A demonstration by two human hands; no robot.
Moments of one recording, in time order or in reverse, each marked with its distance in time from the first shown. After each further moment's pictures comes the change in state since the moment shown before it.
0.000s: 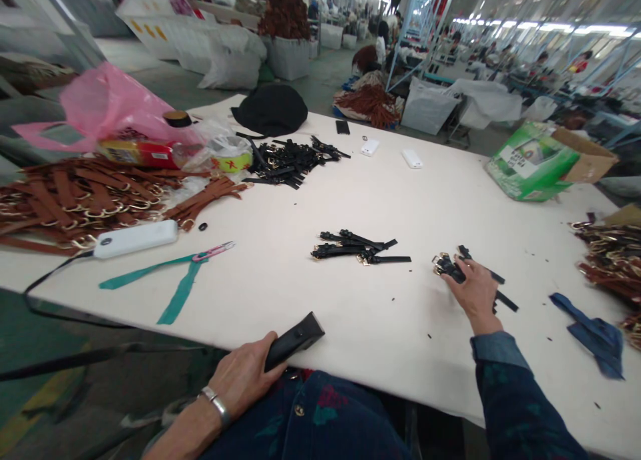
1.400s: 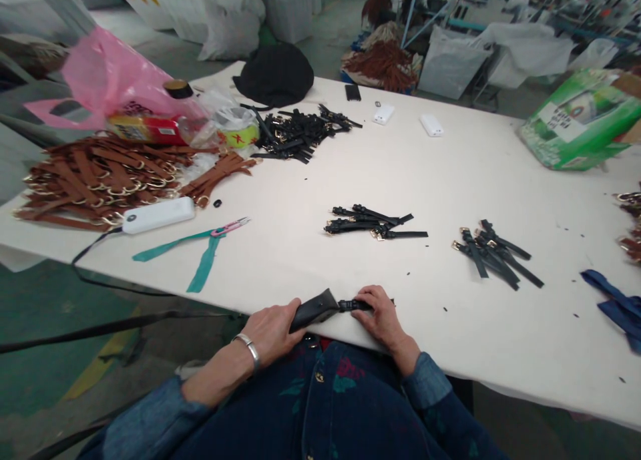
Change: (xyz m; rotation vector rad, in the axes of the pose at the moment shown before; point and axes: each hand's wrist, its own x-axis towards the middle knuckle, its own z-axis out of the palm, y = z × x) left_hand 0.007 0.010 -0.015 0.142 -0.112 0.055; right_hand -0.150 -0.190 0.030 0.827 -0.447 -0.355
